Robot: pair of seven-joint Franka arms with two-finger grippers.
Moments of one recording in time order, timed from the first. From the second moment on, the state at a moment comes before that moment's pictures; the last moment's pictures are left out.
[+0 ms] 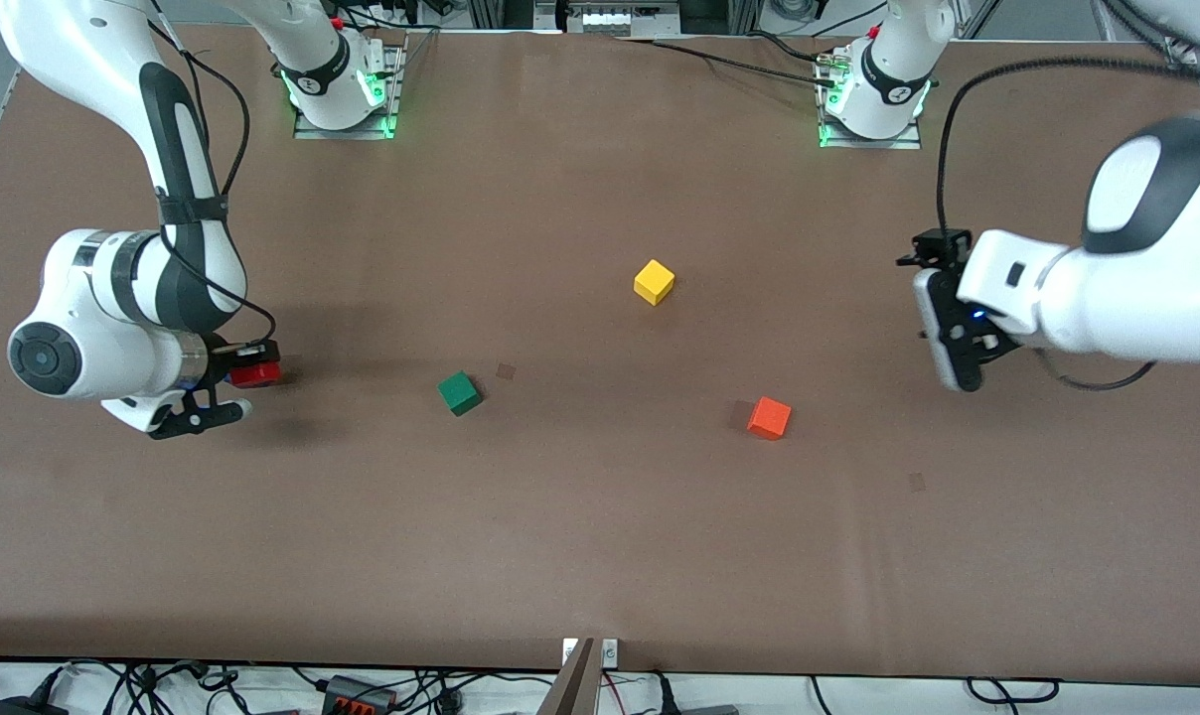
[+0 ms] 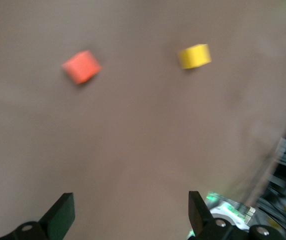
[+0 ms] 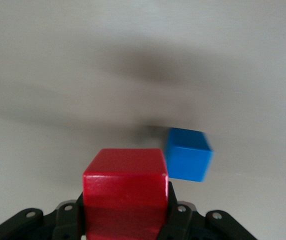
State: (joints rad) left arm 0.14 0.35 -0.34 -1.33 -0.06 1.39 0.80; right arm 0.29 0.48 -0.33 -1.73 0.10 1.91 -0.31
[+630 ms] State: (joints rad) left arm -0.06 0.00 -0.03 -1.72 -0.01 1.73 0.17; right arm 0.29 0.36 -0.36 -1.96 0.08 2.14 -0.27
